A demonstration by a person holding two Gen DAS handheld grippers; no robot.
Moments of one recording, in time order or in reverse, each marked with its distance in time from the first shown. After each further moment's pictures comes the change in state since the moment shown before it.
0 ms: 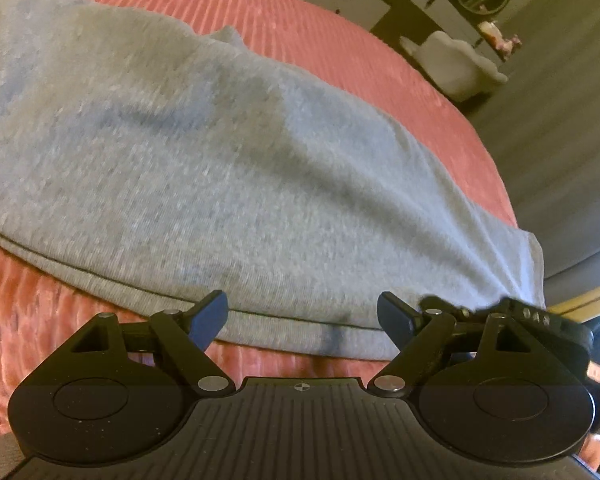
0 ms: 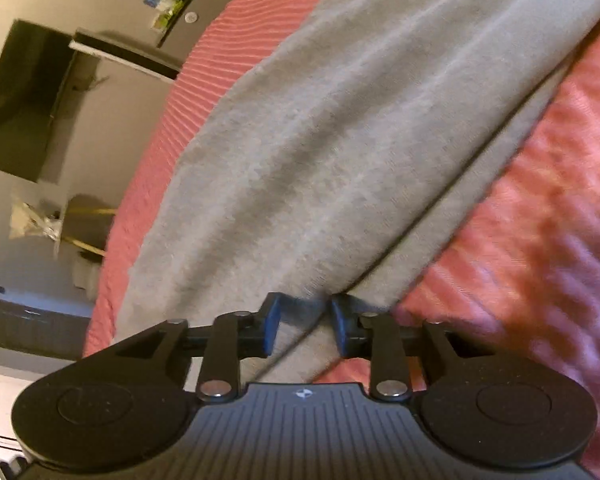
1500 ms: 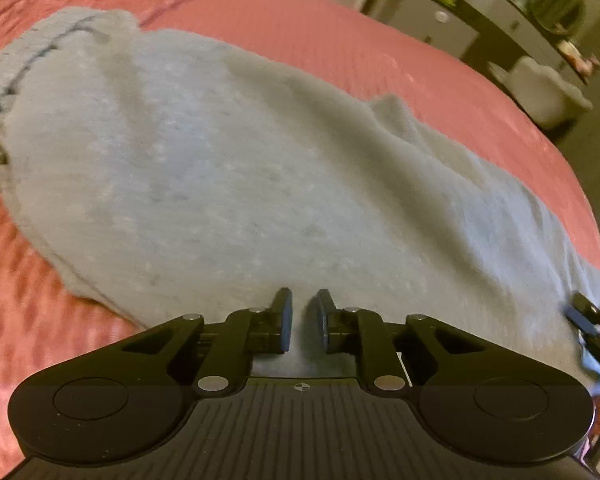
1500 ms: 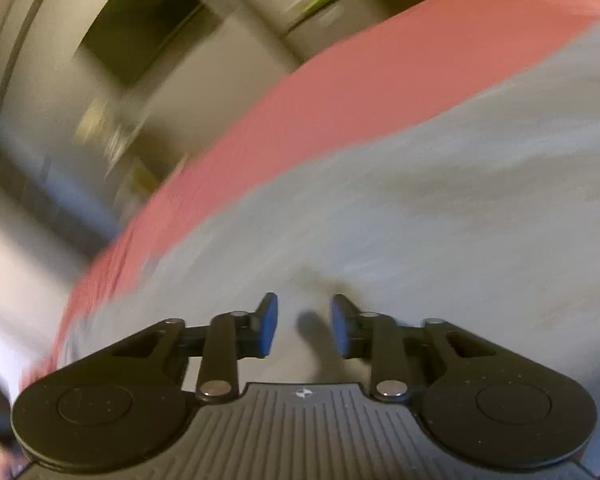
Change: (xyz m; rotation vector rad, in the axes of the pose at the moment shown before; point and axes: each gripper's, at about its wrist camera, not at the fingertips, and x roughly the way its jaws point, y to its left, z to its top) left arm -0.020 0.073 0.052 -0.048 -0.065 0.289; right arm 0.016 -0.004 0.119 -0.415 -0.086 0.121
